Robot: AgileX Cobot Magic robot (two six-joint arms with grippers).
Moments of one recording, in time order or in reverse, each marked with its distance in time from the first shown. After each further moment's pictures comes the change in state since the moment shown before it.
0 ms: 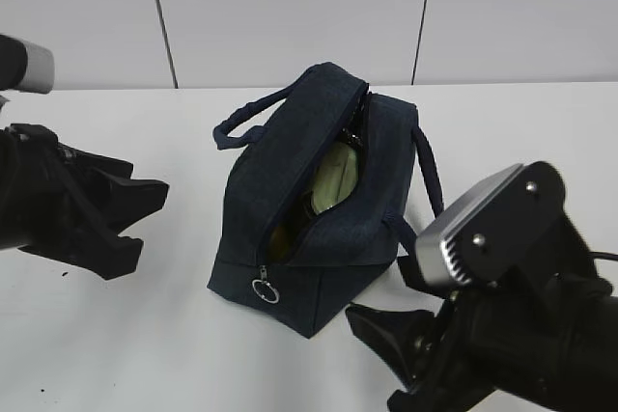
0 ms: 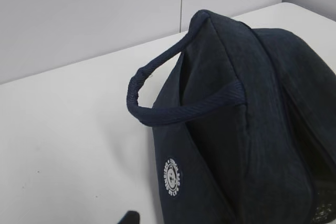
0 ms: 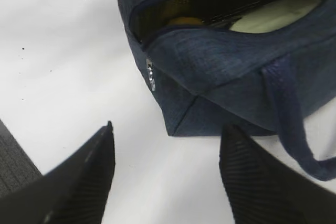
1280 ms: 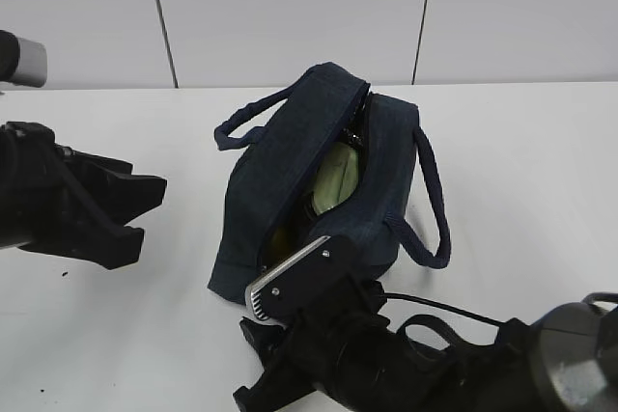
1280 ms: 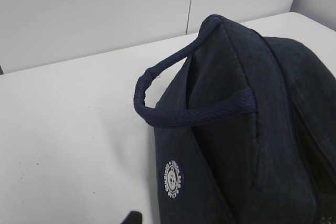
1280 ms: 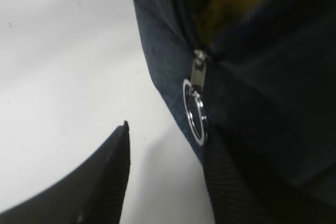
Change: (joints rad) left arm 0.000 0.000 0.000 -0.071 -0.011 0.003; right arm 0.045 0.741 -0.232 -0.326 -0.497 0.442
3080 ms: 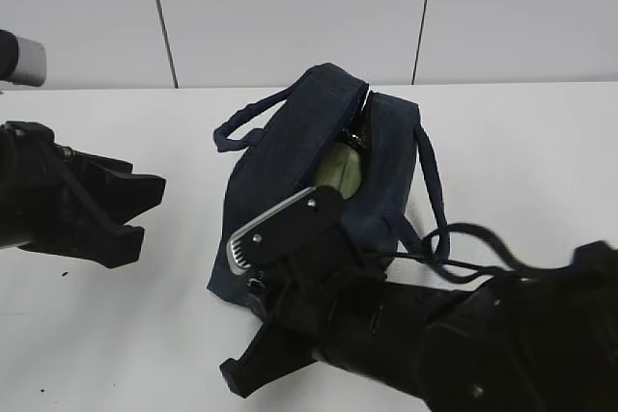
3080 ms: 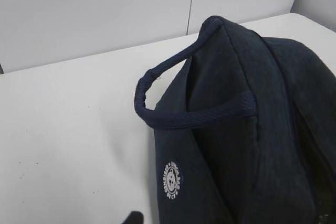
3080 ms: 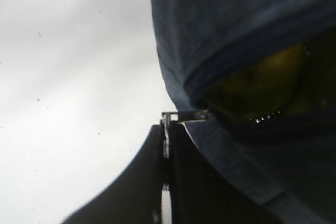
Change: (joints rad) left arm 0.000 0.000 0.000 -0.004 0.000 0.000; right arm -0.016 -0.219 -0.080 0.103 0.389 -0.141
